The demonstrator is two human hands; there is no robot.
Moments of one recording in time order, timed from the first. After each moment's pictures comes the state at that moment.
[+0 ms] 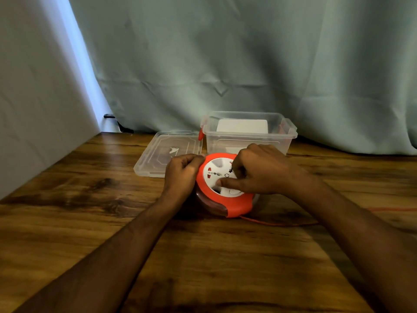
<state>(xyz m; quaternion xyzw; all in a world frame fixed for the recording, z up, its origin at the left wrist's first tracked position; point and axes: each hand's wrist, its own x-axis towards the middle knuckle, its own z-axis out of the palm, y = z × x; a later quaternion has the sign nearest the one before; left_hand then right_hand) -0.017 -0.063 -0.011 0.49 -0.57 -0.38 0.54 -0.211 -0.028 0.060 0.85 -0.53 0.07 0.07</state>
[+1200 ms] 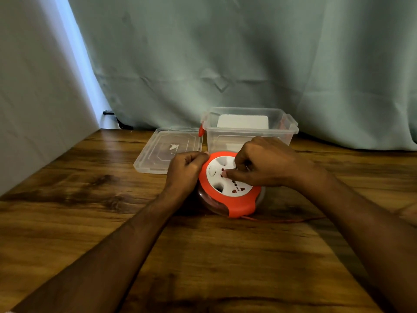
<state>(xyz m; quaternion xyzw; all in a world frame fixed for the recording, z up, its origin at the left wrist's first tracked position) -0.018 -0.060 -0.010 0.48 -0.61 -0.38 0.51 -0.215 -0.023 0.070 0.85 -0.51 0.07 0.05</state>
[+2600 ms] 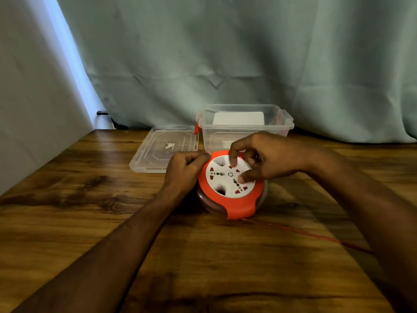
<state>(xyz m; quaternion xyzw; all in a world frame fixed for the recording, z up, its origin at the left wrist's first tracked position) -0.018 -0.059 -0.009 0.45 -0.64 -0.37 0.50 -0.236 -0.029 0.080 0.87 -0.48 0.07 -0.12</state>
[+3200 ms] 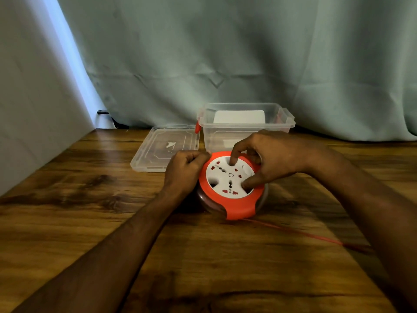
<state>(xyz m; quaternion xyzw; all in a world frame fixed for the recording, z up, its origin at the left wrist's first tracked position) -0.016 -0.064 -0.015 0.47 -0.65 -0.35 0.48 -0.235 -0.026 0.082 0.86 -0.51 0.03 -0.05</state>
